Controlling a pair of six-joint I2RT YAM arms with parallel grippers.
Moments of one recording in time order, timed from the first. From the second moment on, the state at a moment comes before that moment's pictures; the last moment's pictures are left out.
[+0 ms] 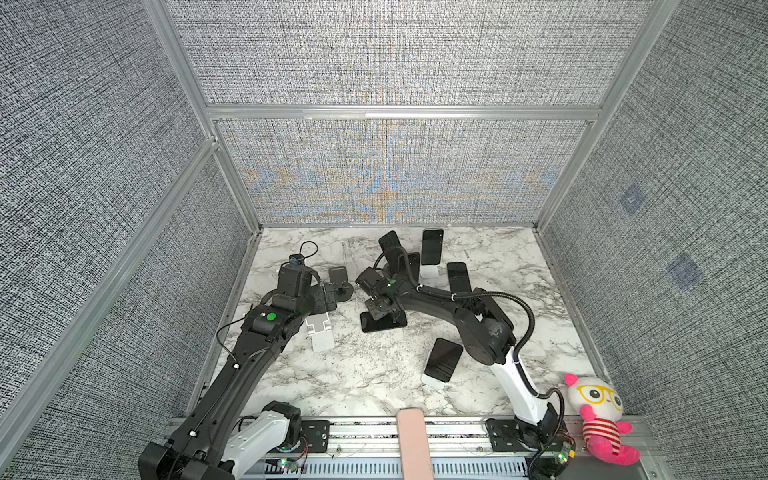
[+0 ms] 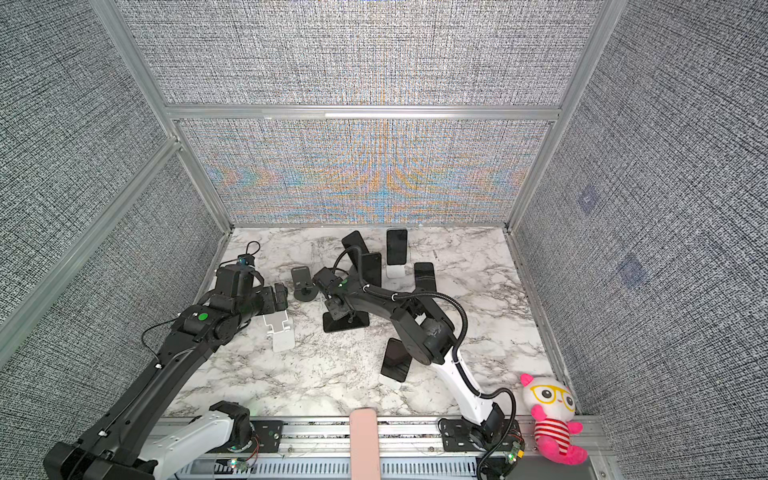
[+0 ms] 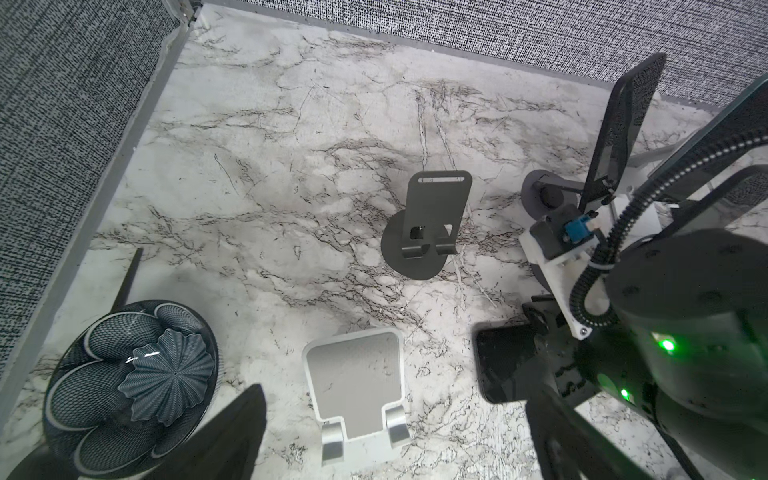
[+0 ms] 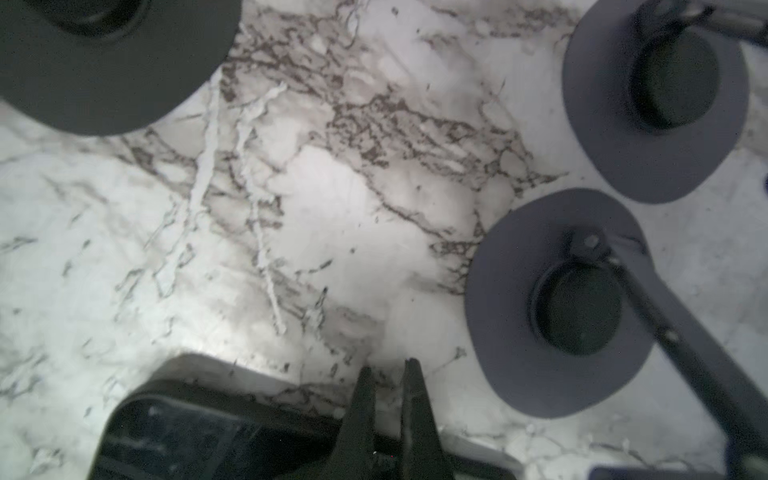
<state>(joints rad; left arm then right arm) -0.33 1.02 0.94 -0.70 -0.16 -0.36 0.89 2.29 1.79 -0.68 0.25 0.26</state>
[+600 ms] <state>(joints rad) -0.33 1.01 0.92 -0.69 -0.15 -0.38 0.98 2.18 1.74 -0.78 0.10 0.27</state>
